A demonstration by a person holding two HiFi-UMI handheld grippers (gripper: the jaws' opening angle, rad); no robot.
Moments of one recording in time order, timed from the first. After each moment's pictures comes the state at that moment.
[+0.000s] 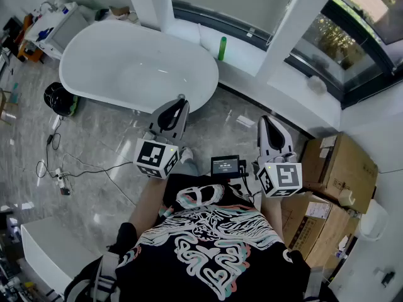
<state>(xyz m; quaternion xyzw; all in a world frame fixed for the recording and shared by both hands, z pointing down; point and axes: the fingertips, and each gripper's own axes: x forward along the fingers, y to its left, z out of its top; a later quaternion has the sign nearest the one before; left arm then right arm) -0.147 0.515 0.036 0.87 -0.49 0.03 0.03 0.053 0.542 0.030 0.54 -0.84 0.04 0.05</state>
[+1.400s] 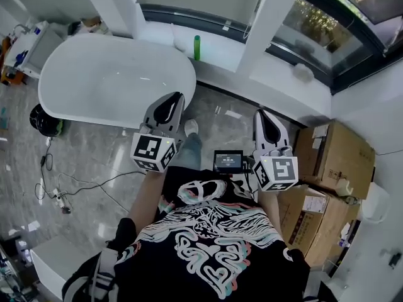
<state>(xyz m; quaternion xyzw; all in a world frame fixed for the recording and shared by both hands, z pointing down) -0.069 0.411 0.060 0.89 -0.46 0.02 0.05 0.128 0.465 0.052 0.59 -0.81 0.05 0.04</state>
